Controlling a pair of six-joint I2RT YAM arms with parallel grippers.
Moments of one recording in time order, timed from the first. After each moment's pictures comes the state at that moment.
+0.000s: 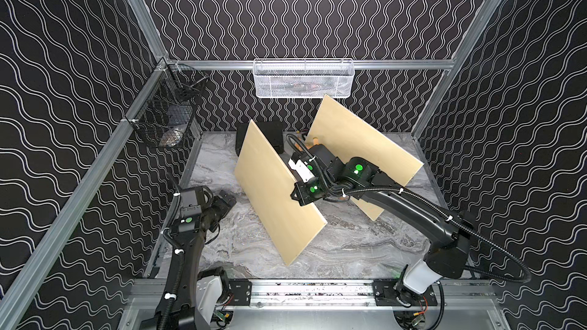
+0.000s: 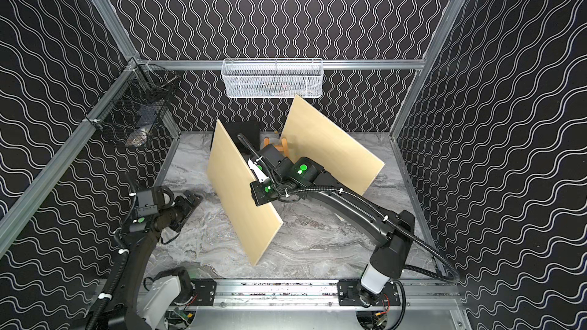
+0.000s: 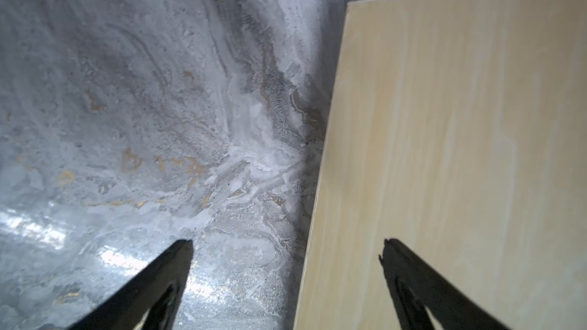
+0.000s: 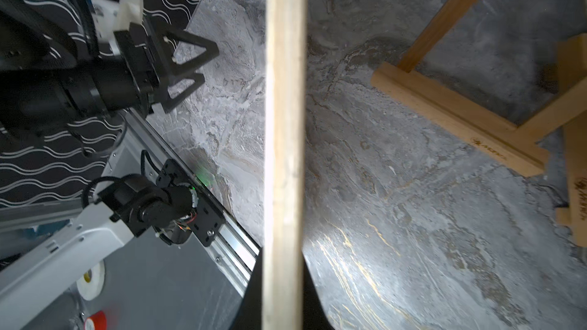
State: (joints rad) left arm 0.30 0.89 0.64 -0.63 0.32 -0.70; right arm 0.98 1.65 1.78 -1.05 -0.12 0.45
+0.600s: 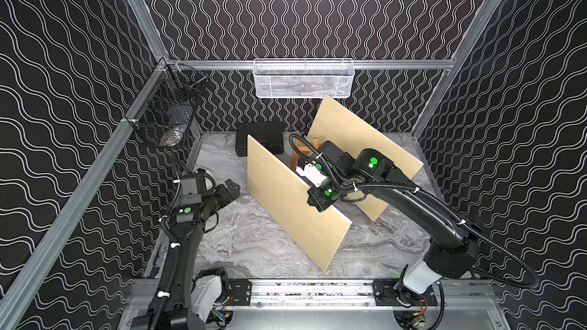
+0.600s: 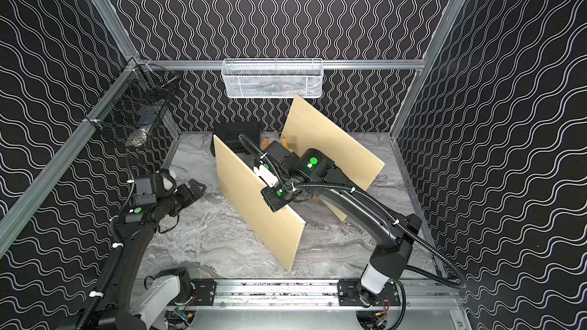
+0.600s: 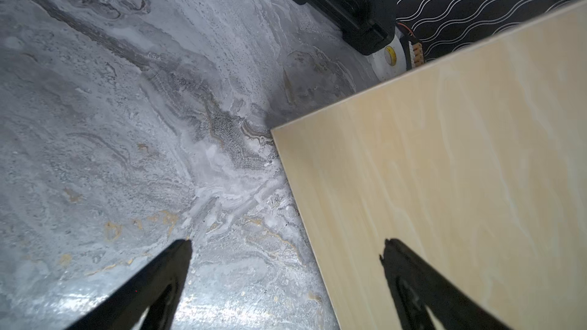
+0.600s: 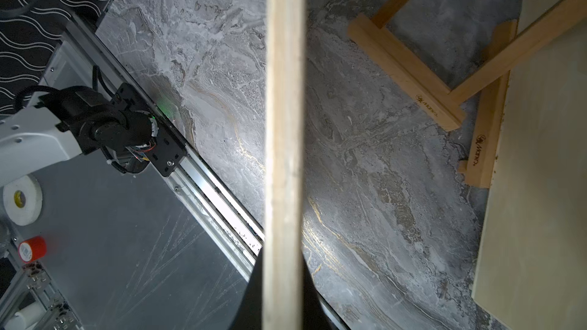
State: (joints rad) left arm 0.23 0.95 0.80 -0.66 0.32 -0.48; right arm 0.98 1.67 1.94 -1.39 -0.09 0.24
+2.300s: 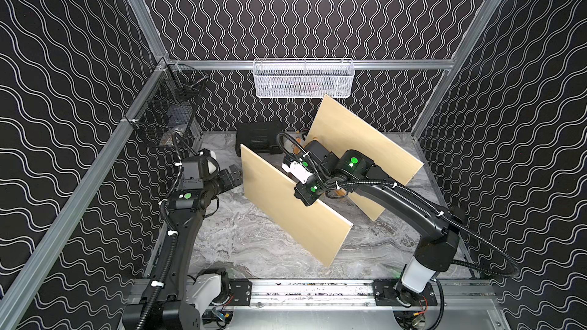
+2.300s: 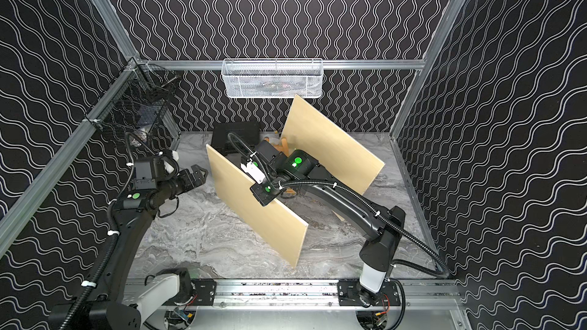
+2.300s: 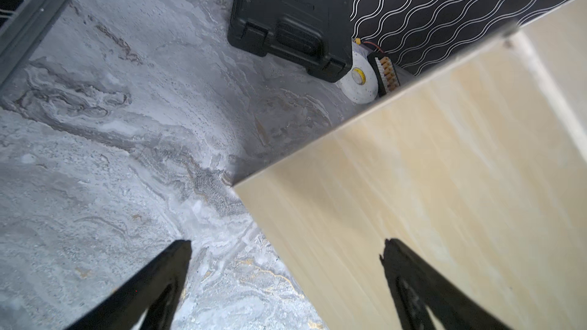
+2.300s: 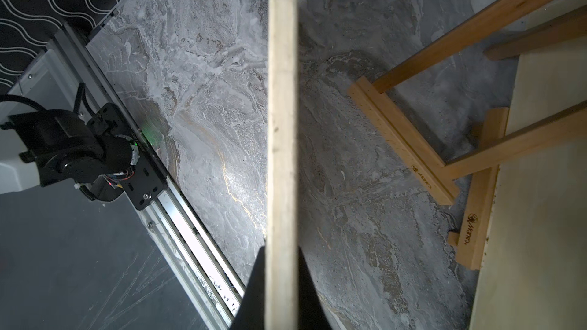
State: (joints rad) left arm 0.15 1.04 0.99 -0.65 0.25 -0.39; right arm 0.98 1.74 1.92 -1.20 -0.06 0.14
